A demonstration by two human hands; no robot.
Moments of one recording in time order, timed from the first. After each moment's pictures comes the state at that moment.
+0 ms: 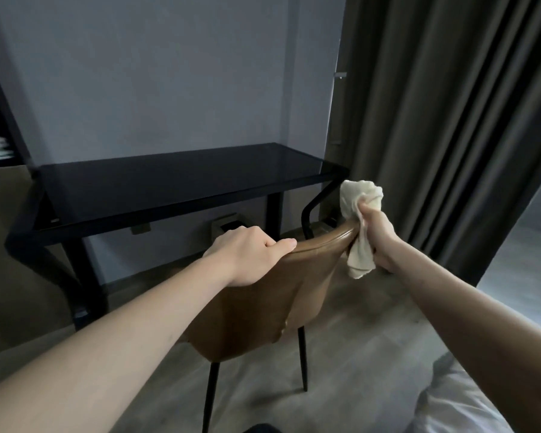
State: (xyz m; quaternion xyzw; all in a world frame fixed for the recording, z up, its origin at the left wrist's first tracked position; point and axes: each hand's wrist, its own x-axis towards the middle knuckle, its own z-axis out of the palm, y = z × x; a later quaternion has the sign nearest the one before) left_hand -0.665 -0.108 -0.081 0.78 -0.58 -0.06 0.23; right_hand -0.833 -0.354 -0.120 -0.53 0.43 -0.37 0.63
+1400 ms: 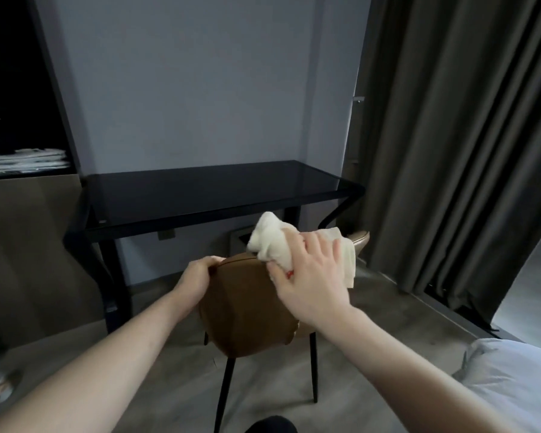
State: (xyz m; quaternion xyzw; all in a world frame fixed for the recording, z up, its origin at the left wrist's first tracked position) left_hand -0.615 -0.030 -0.139 0.73 -0.25 -0.23 0.59; right_hand -0.804 -0.136 -0.108 -0.89 0.29 -0.35 -0.03
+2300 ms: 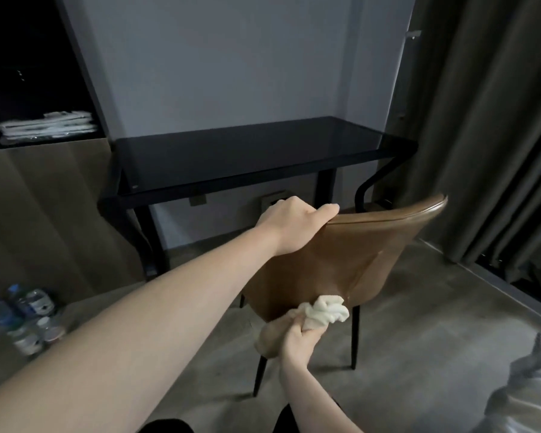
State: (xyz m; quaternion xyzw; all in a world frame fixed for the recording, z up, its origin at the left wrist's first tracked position) left_hand -0.623 -0.092 -0.104 0.79 -0.49 -0.13 0.33; right_hand -0.684 -0.086 -0.347 -0.38 0.53 -0.42 0.63
